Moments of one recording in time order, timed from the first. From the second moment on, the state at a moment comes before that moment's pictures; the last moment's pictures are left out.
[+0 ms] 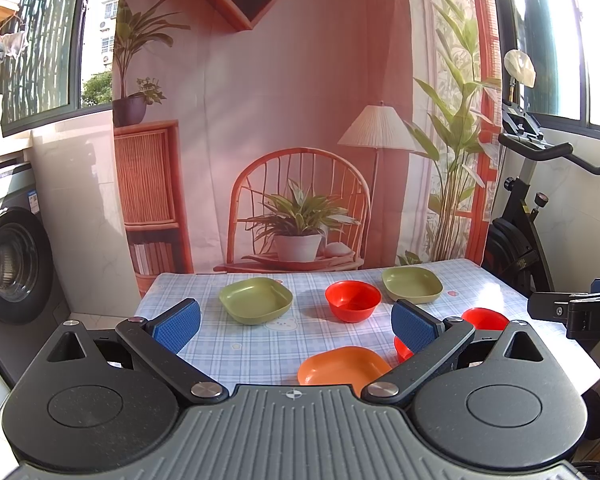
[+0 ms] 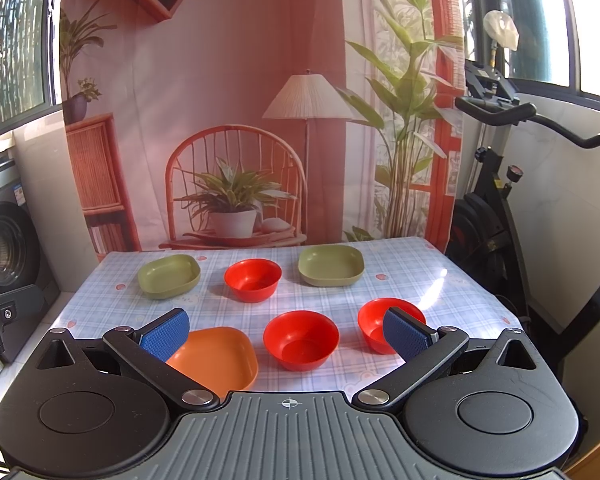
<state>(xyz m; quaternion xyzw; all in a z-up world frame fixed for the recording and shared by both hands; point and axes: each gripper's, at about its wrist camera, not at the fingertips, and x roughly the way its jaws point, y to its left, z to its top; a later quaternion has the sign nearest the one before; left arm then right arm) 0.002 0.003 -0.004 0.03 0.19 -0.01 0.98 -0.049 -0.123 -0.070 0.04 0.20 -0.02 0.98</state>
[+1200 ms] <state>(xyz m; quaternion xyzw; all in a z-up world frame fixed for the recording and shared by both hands) 0.101 0.043 0.025 0.05 0.19 0.07 0.98 0.071 -0.161 -0.062 0.05 0.17 0.04 0.98</state>
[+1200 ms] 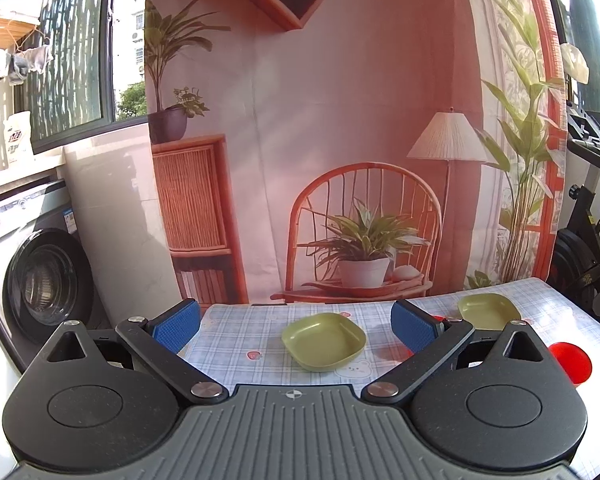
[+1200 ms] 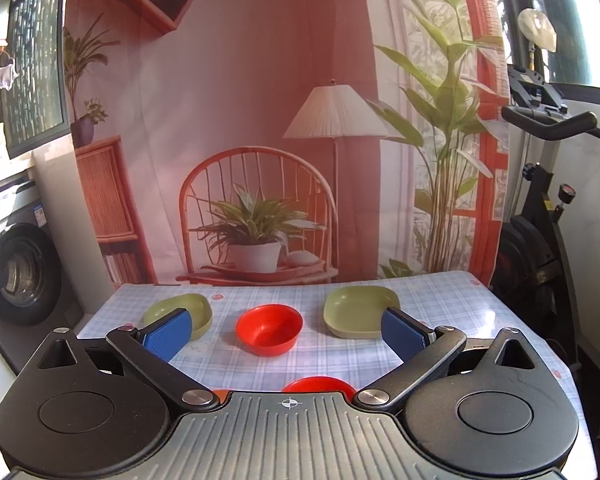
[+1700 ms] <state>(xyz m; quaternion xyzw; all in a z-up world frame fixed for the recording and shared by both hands) 0.210 0.109 0.028 0.01 0.20 0.09 0.98 0.201 -0.100 -0.067 0.04 0.21 0.13 0.97</state>
